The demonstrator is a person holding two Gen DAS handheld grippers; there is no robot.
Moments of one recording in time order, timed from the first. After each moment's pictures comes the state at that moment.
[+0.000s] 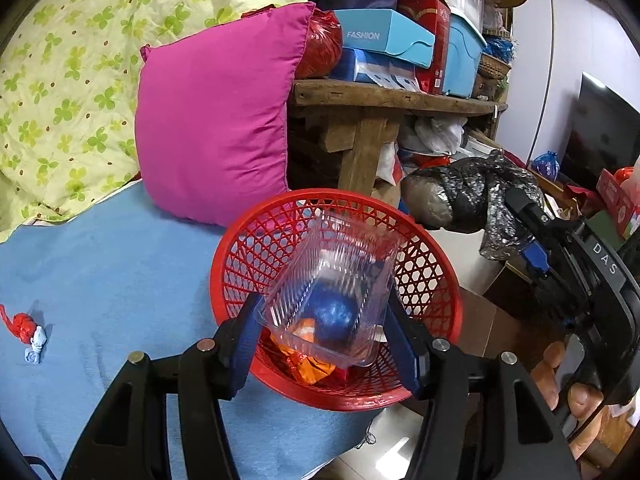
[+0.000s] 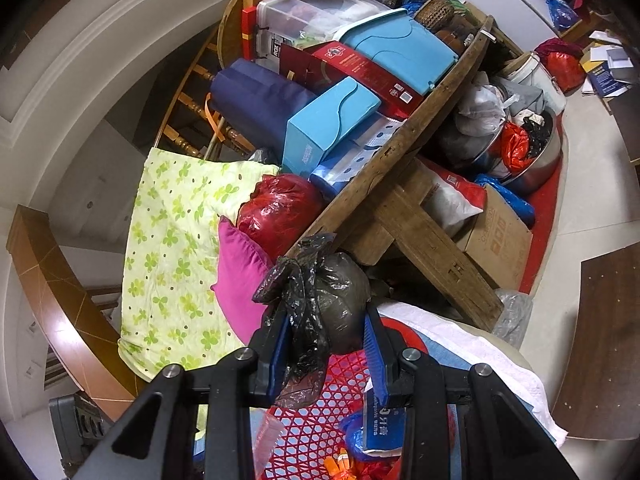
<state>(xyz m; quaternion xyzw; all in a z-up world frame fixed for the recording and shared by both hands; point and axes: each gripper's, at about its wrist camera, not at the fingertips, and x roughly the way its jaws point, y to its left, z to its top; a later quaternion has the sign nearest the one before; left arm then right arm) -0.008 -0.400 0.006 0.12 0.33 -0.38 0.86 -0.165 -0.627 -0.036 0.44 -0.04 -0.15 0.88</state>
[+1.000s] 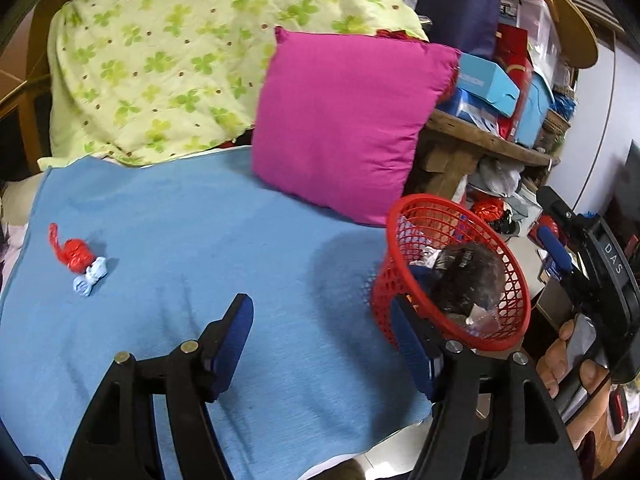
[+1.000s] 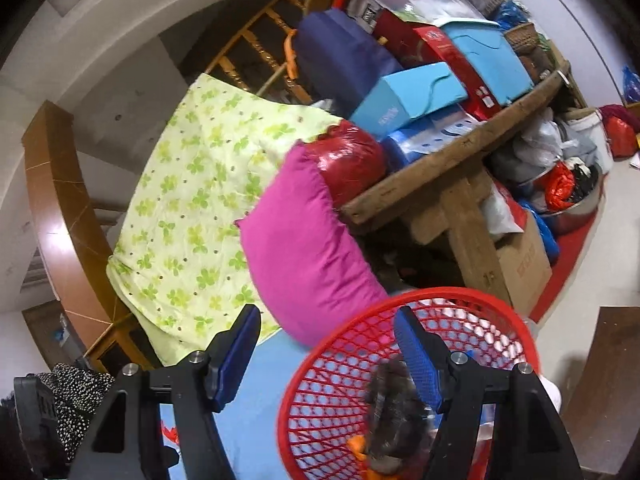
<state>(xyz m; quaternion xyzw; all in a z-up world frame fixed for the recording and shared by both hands) 0.028 -0.250 0.001 0.03 0.34 -0.29 0.89 -0.094 -0.534 0.001 0.31 0.02 -0.12 0.94</state>
